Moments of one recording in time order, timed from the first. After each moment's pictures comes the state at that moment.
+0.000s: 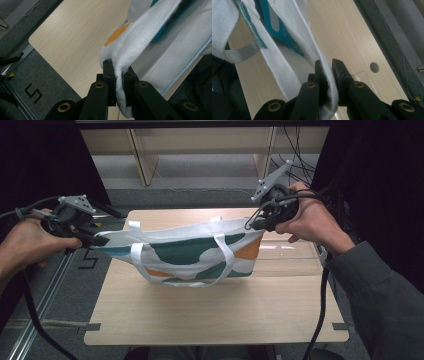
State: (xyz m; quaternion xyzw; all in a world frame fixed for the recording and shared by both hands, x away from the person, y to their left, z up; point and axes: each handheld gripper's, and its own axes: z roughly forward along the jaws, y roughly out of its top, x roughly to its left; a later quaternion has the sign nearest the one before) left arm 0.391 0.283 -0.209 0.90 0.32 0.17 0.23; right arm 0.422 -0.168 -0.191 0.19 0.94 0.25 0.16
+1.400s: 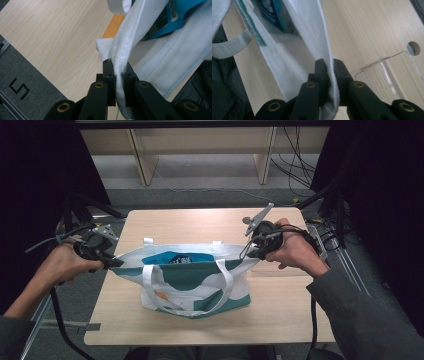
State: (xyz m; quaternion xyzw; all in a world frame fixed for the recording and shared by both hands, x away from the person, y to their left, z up) left arm 0.404 0.273 -0.306 0.92 0.31 0.12 0.19; right arm 0.431 -0.168 -0.296 0.20 0.95 0.21 0.11
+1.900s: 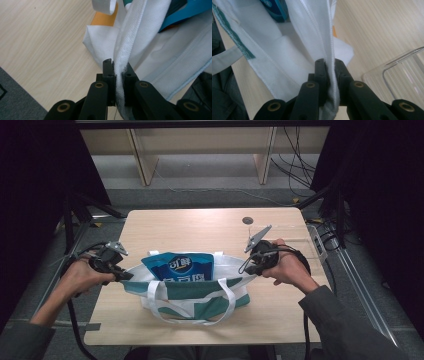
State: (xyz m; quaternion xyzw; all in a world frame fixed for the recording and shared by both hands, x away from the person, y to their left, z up) left arm 0.410 0.273 -0.371 0.92 0.33 0.08 0.21; right arm 0.429 -0.174 -0.359 0.22 0.94 0.23 0.08
